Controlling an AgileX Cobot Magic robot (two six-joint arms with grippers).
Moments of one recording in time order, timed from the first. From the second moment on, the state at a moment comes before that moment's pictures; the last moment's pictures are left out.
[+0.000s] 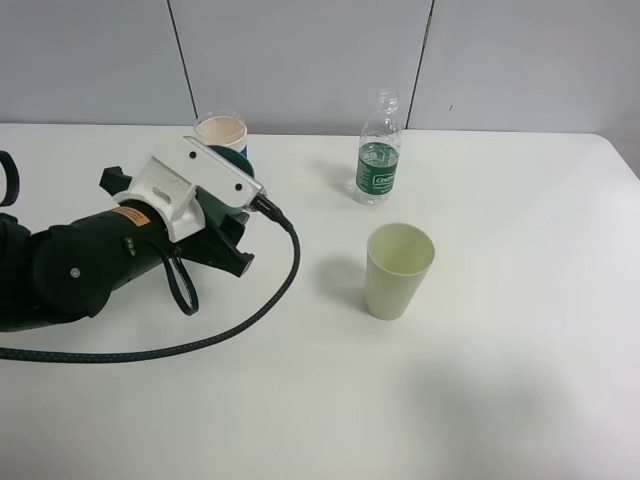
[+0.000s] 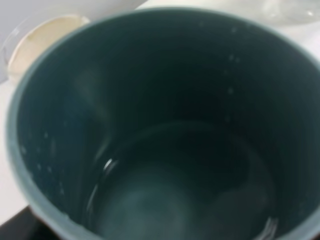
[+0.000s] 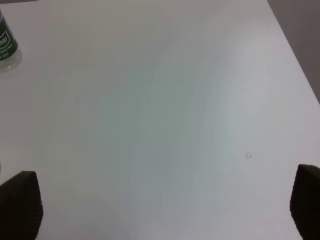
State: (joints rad) left arm -0.81 1.65 -0.49 -0.83 -0.76 0.79; right arm -0.05 0.00 -0.49 -0.03 1.06 0.00
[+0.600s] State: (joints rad) left arm -0.97 1.64 -0.75 -1.30 -0.66 1.48; right arm -0.05 0.00 -0.49 -0.03 1.06 0.00
